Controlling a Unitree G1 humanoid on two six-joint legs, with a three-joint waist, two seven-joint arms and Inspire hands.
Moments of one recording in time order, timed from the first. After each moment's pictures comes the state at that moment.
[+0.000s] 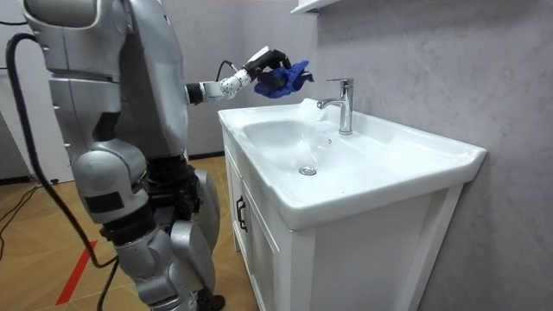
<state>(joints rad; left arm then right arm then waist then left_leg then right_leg) 0.13 0.27 0.33 -0.06 0.78 -0.14 0.48 0.11 -0.27 -0.05 1.24 0.05 -0.06 -0.01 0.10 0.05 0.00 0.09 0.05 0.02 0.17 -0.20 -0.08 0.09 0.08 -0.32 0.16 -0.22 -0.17</state>
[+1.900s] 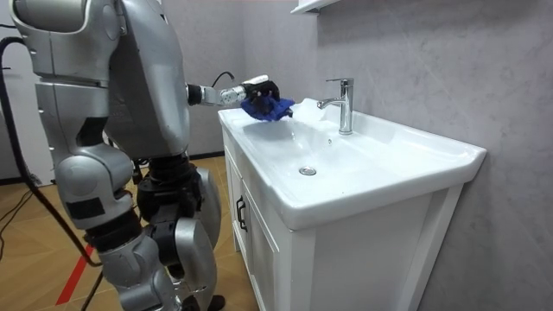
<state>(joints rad) 0.18 0.34 0.28 0.26 0.88 0.05 0.41 0.18 -0.32 -0.06 1.20 -0.06 -0.02 0.00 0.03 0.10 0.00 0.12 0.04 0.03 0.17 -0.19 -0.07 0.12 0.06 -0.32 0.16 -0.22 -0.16</state>
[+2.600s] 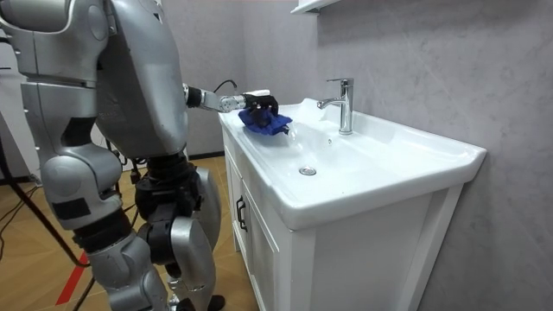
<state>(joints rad) 0.19 0.34 0.23 0.34 0.88 0.08 0.35 0.18 -0.33 -0.06 1.16 -0.05 0.01 0.00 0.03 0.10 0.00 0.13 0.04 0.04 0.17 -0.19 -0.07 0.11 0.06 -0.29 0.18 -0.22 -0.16</state>
